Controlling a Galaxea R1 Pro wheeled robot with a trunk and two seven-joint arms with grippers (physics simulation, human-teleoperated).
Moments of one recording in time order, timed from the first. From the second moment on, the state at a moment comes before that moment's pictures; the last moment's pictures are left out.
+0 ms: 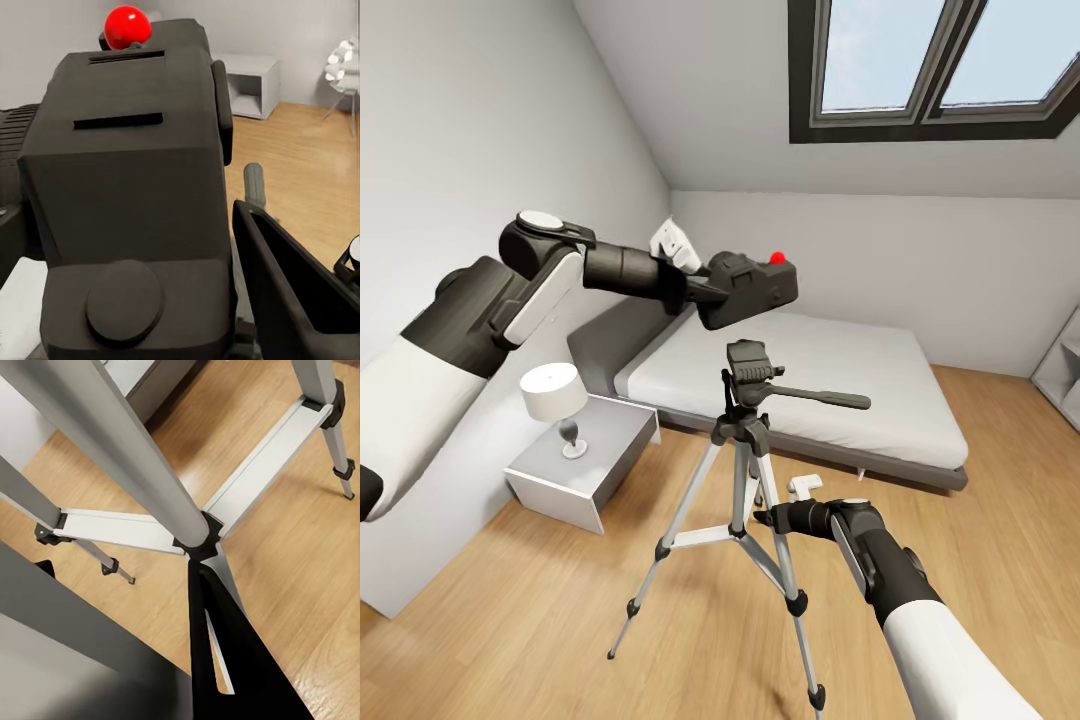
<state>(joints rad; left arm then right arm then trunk) -1.53 0.25 -0.70 -1.16 0.49 0.67 -0.89 -0.68 0.05 -0.01 -0.83 0.12 0.58 0.53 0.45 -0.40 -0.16</state>
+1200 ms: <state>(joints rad) -1.53 0.25 -0.69 -1.15 0.48 0.67 -0.90 -0.68 0.04 0.00 -0.83 0.10 0.58 0.52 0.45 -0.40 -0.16</state>
